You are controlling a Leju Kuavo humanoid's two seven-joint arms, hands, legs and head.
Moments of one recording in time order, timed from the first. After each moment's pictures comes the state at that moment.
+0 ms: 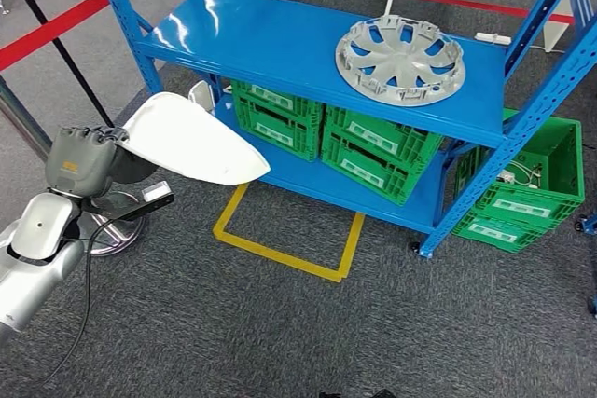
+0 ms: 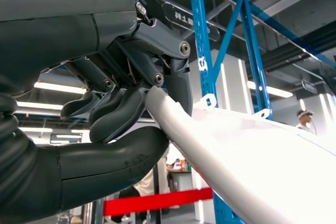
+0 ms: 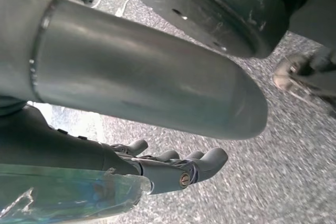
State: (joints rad) left arm -0.47 0.50 -0.53 -1.14 -1.23 0.58 0.03; right arm 0.00 -0.22 0.63 -0.61 -0.16 0.04 0.32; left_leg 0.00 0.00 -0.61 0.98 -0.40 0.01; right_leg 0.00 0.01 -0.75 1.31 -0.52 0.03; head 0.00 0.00
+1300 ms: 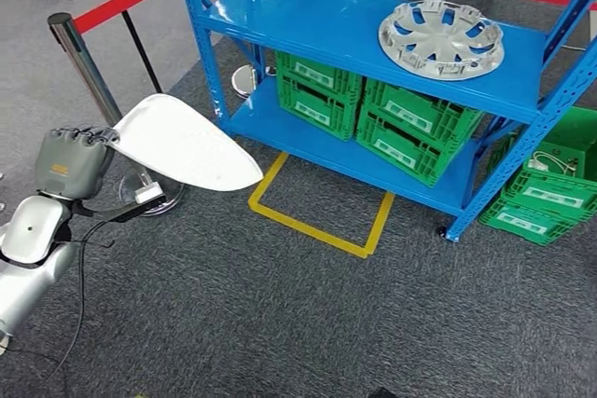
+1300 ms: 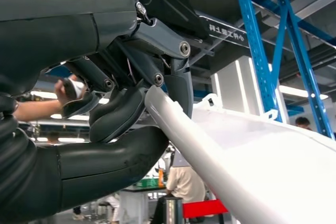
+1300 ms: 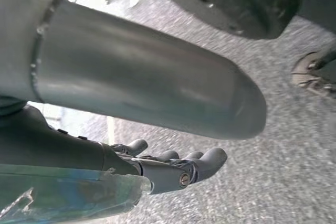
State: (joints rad) left arm -0.46 0.51 -0.51 -1.14 -1.24 0.61 0.02; right arm -0.04 -0.22 0.67 -0.59 -0.15 0.07 0.36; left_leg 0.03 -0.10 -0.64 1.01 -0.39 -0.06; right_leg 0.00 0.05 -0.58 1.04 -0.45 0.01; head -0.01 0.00
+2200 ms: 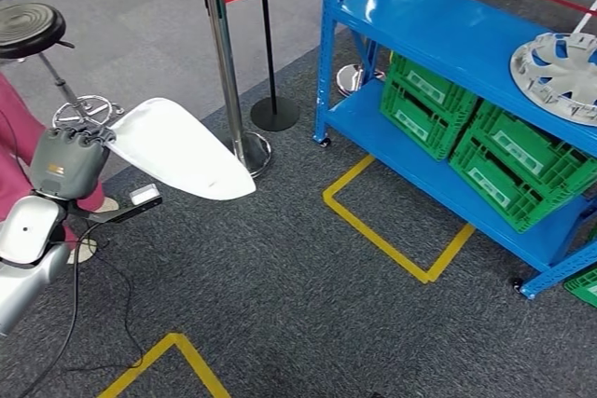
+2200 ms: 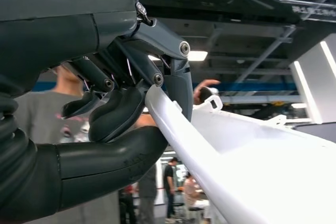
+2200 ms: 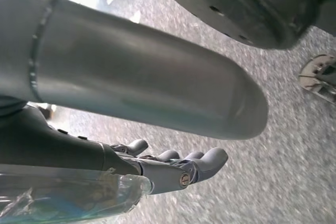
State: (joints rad) left arm -0.48 0.53 -0.52 -1.14 -1.27 0.62 0.02; right arm -0.05 -0.22 0.72 -0.57 -0.11 0.09 0.37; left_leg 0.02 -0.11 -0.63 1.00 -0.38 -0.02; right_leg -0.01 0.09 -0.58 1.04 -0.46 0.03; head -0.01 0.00
